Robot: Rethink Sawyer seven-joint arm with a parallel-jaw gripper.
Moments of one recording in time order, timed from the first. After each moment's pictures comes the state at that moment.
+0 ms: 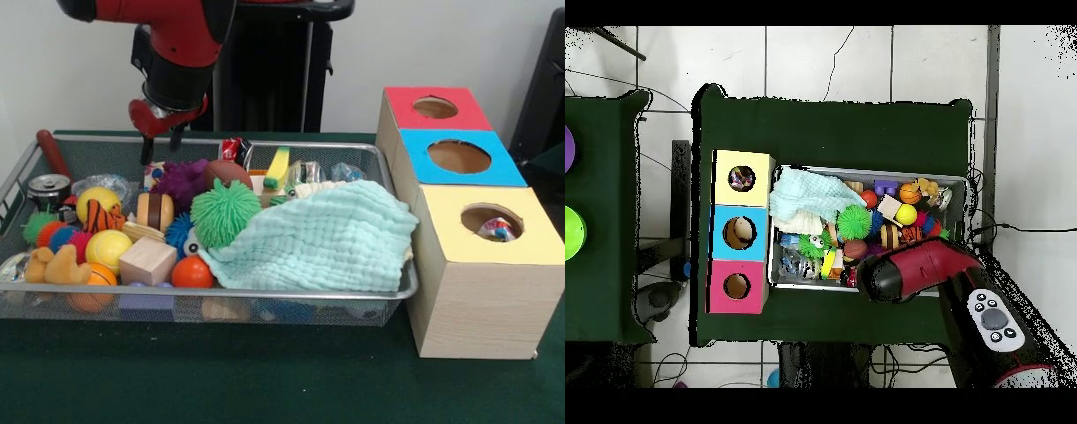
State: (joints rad) arm -0.64 -0.60 0.30 1.78 -0.95 0.75 1.21
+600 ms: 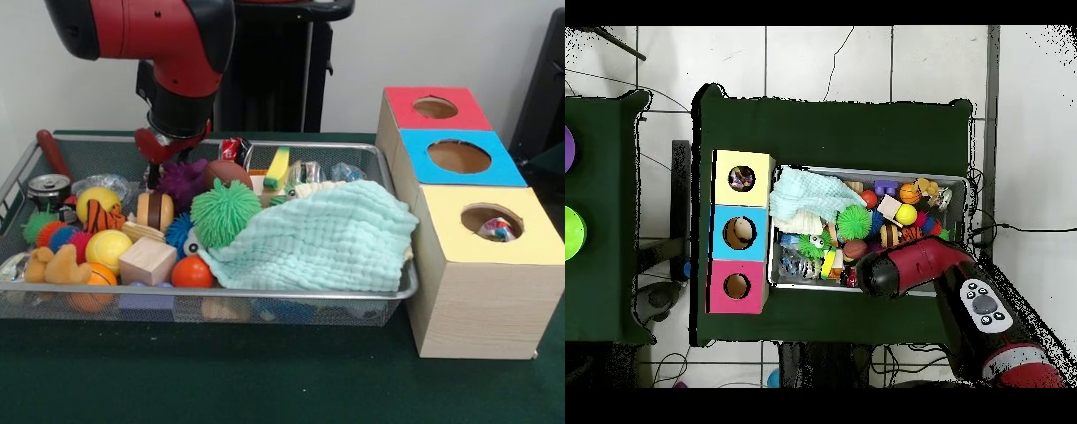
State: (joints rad) arm -0.63 -0.51 0.28 1.72 -0.95 0.69 1.21
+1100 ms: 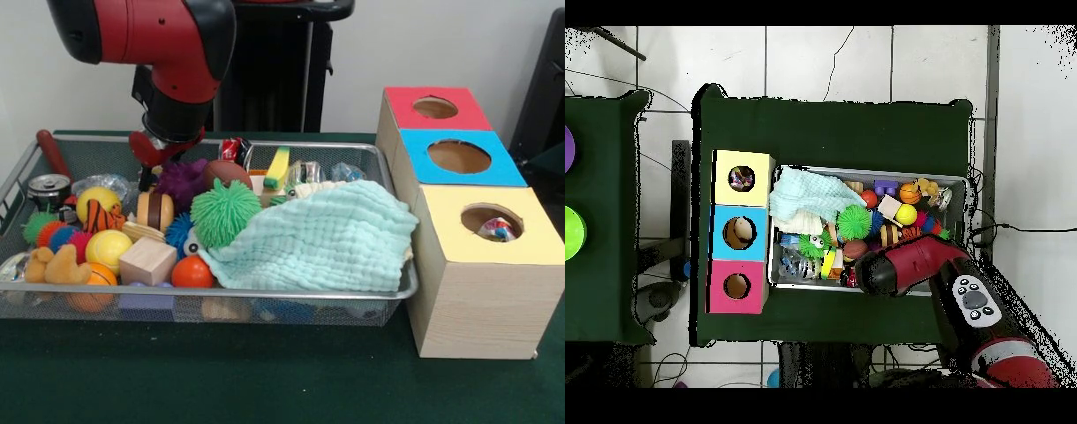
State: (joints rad) arm -0.57 -0.49 0.21 1.68 -0.96 0.68 1.21
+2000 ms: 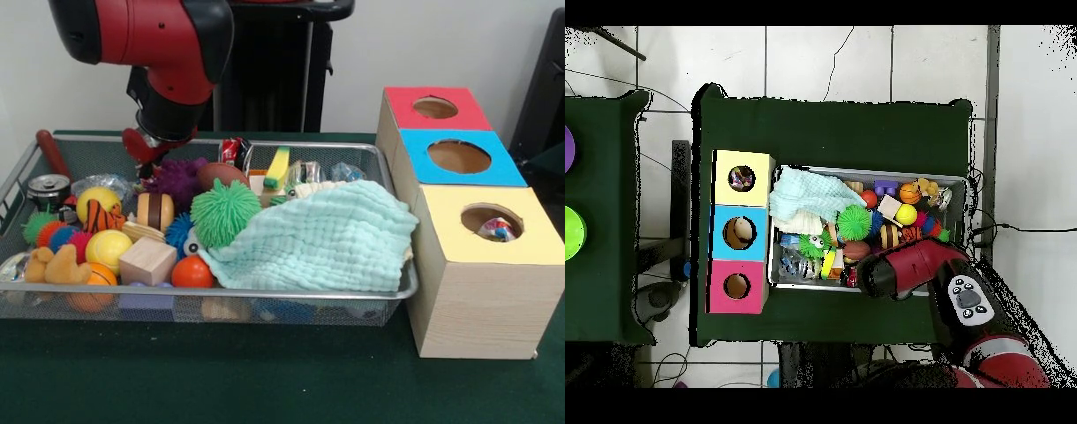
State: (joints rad) arm -0.53 -0.47 0.14 1.66 -0.96 0.68 1.21
